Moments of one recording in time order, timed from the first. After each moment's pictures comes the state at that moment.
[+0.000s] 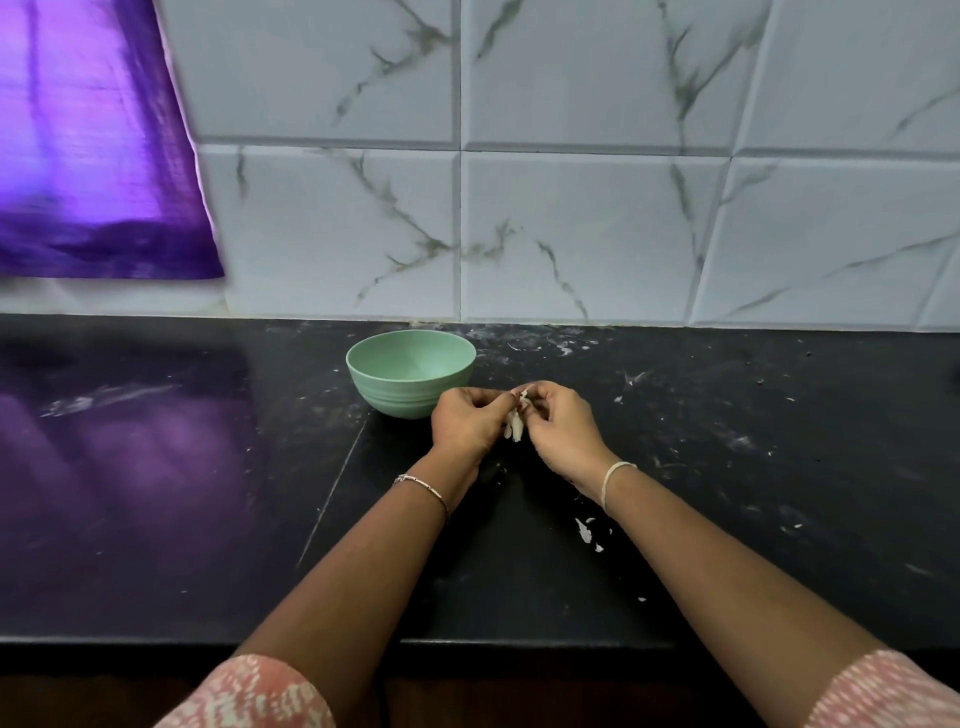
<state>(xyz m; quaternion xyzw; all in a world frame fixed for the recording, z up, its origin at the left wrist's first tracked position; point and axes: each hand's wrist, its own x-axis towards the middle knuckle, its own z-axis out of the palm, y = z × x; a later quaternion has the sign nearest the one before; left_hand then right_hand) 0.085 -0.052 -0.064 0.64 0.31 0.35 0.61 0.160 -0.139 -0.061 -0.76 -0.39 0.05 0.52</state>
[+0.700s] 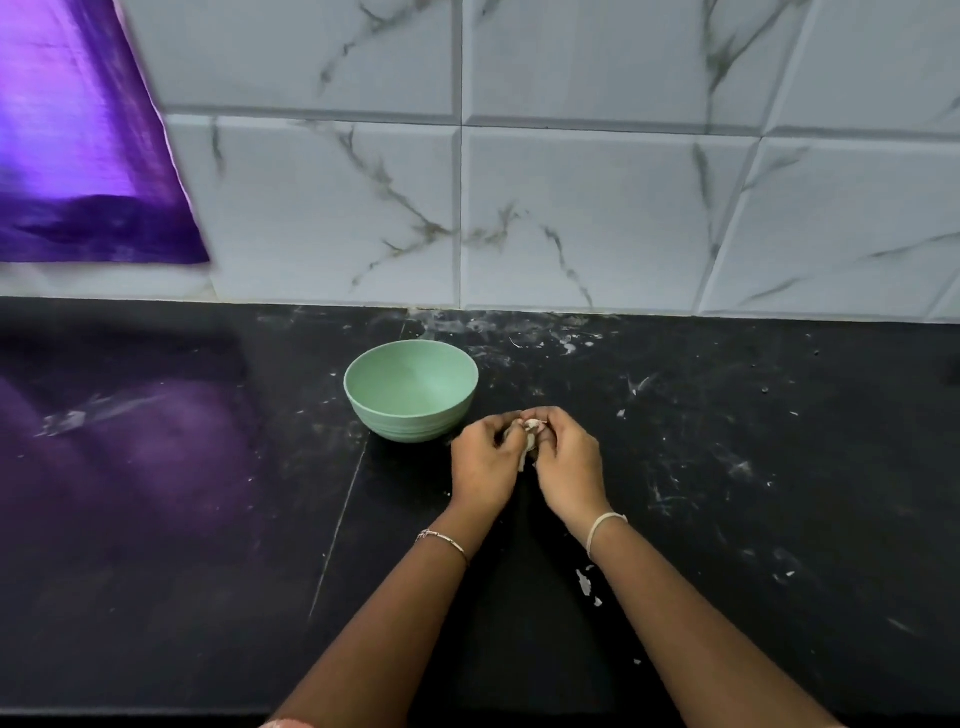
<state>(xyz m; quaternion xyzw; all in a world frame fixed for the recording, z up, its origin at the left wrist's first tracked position) 0.090 -0.061 -0.063 0.73 0.30 0.33 0.51 0.156 -0.137 -0.062 -0.78 -0.32 0.03 0.54</state>
